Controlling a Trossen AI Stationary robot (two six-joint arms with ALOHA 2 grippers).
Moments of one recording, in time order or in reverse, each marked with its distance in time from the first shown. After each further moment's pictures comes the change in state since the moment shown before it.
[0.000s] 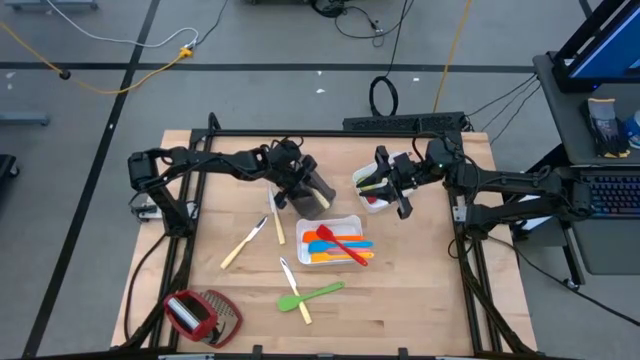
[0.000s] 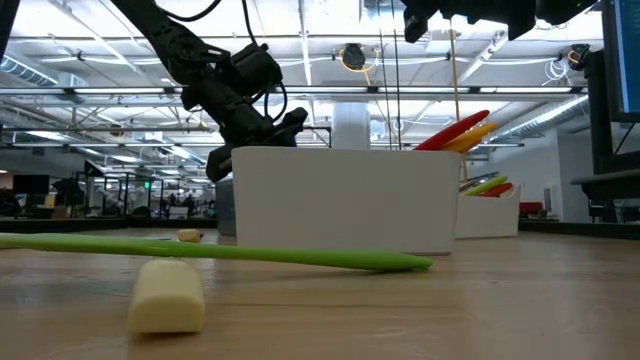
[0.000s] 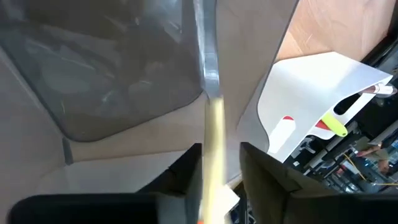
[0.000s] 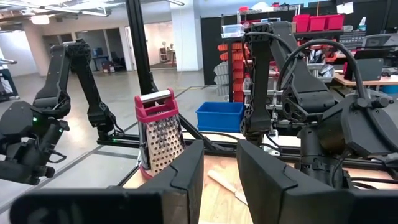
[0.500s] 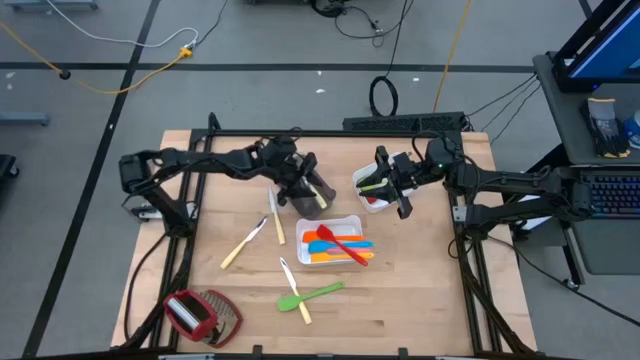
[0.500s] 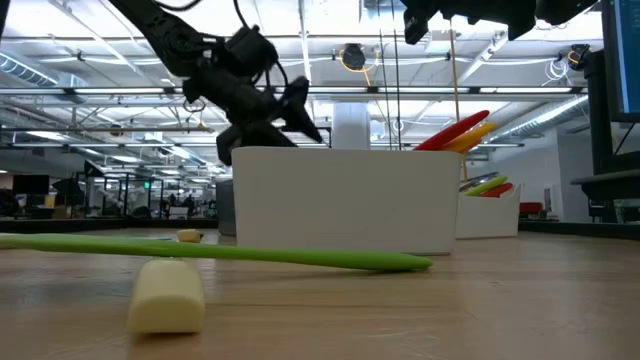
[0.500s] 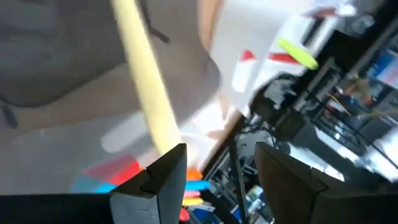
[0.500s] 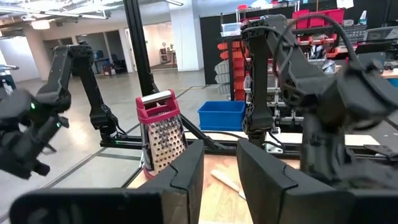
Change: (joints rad) left arm -0.003 -0.053 0.000 0.095 0.135 0.098; right arm 0.000 0.000 0.000 -0.002 0.001 0.030
